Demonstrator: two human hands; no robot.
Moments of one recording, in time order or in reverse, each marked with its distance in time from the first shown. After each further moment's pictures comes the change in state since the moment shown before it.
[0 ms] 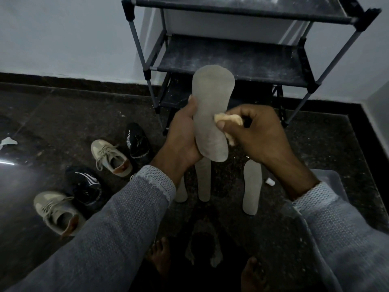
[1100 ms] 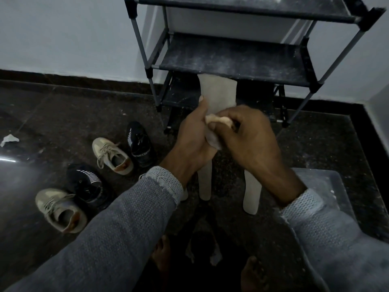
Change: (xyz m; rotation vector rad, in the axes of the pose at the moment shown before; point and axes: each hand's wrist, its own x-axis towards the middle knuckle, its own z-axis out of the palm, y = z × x) left_hand 0.002 -0.014 0.006 -0.052 -0.011 0.009; right_hand -0.010 -0.012 0.019 -0.252 0.073 -0.197
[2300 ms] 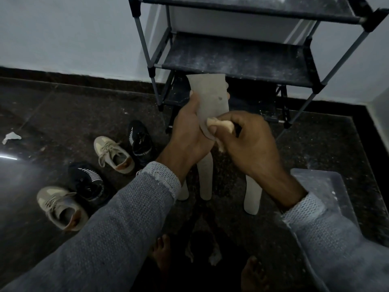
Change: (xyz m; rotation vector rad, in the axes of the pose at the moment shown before) left_hand 0.005 0.013 -0.005 -0.019 -0.039 0.112; right_hand -0.006 -0.001 0.006 0.110 -0.043 0.132
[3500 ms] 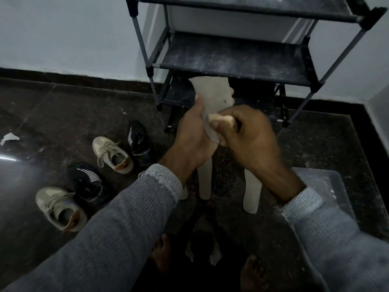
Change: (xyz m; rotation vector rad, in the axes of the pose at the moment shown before) left_hand -0.008 -0.007 0.007 0.087 0.017 -0.044; right_hand 0.006 0.007 -0.004 -0.071 0.033 -0.081
